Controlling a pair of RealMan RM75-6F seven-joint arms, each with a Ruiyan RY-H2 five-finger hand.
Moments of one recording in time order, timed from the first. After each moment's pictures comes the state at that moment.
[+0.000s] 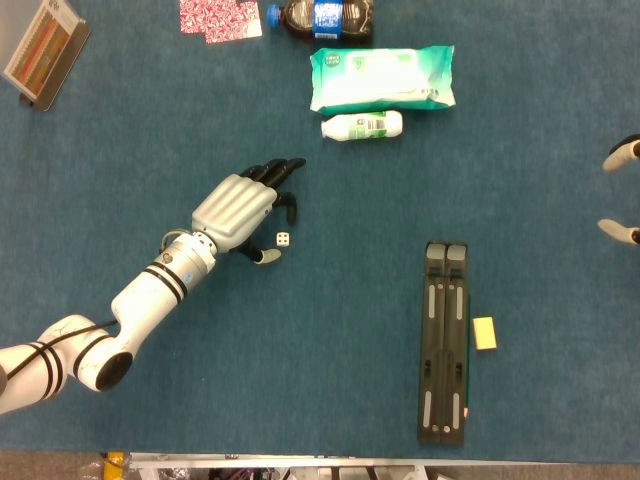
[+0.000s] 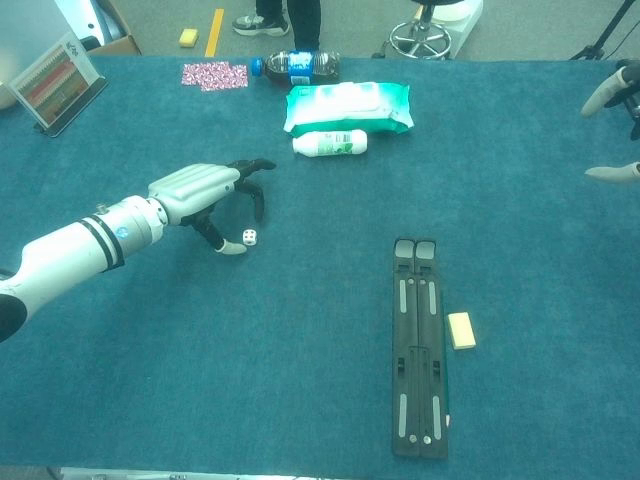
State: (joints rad) left arm -0.72 -1.69 -0.06 -1.21 1.43 0.81 -0.13; right arm 0.31 -1.11 0.10 -1.73 -1.39 1.20 0.16
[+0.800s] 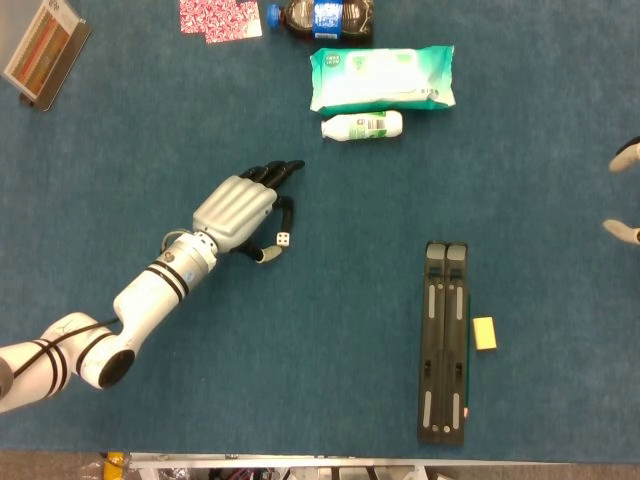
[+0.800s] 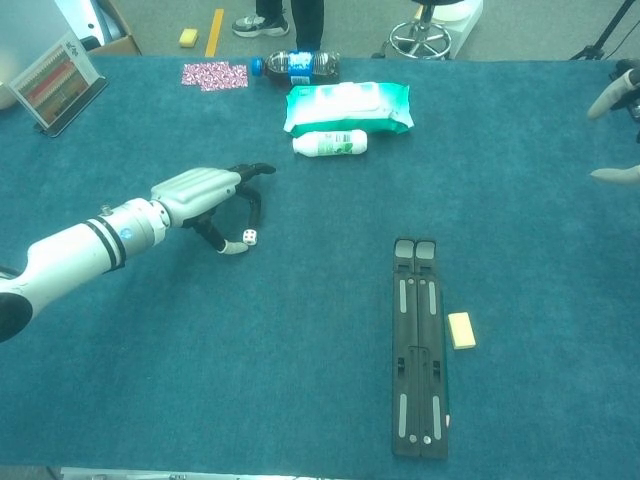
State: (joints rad) left arm -0.74 -1.70 -0.05 -1.18 1.42 0.80 -0.15; right arm 0.30 -1.12 0.10 -1.71 -1.39 1.20 0.17
